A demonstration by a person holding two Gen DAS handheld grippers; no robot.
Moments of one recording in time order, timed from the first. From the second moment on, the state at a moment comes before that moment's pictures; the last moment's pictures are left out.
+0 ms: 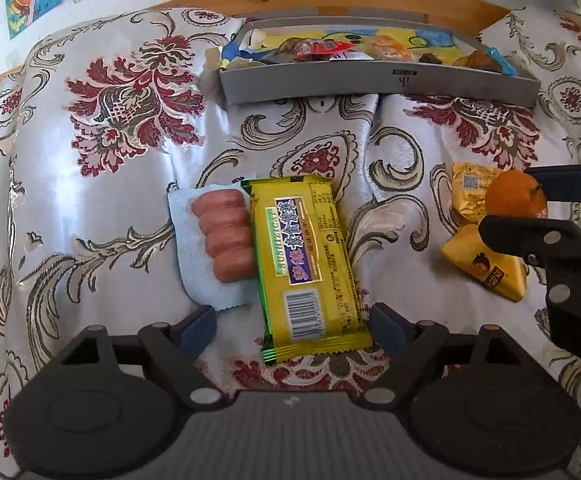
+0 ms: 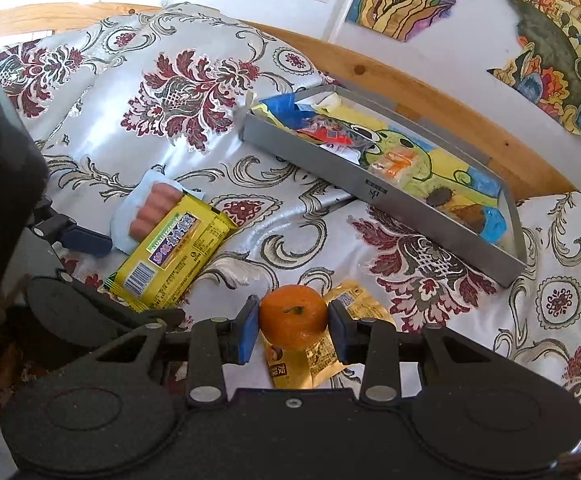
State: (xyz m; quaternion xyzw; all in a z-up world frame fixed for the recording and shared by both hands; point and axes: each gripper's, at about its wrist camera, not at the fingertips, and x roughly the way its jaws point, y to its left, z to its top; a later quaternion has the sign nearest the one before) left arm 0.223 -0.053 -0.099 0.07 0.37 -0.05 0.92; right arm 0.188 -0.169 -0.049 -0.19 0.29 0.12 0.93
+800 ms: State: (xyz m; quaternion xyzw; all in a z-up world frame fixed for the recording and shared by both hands) left arm 0.212 -0.055 -0.098 0.06 0.36 -0.06 0.93; right arm 0.190 -0.168 -0.053 -0.19 0.29 0.11 0.93
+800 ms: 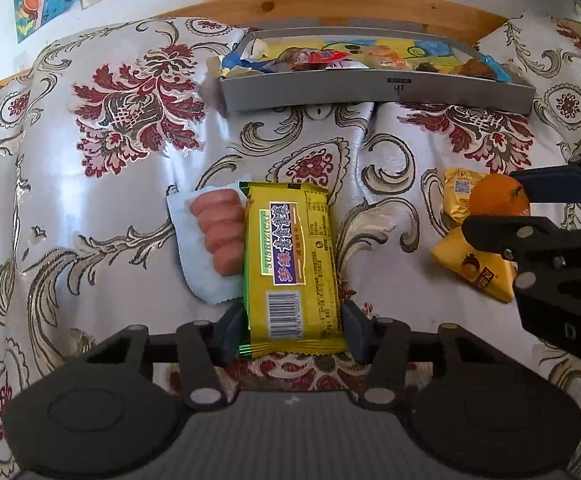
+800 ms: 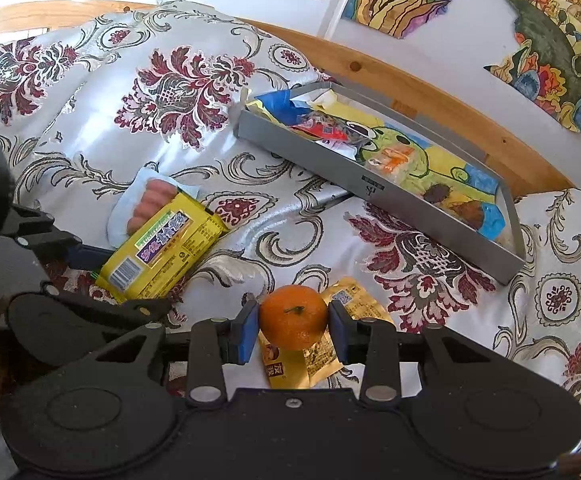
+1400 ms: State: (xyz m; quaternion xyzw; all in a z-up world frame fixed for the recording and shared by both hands) left arm 0.171 -0.049 -0.091 0.07 0.34 -0.07 0.94; right arm 0.185 -0.171 -0.042 -0.18 0.27 0.11 0.94
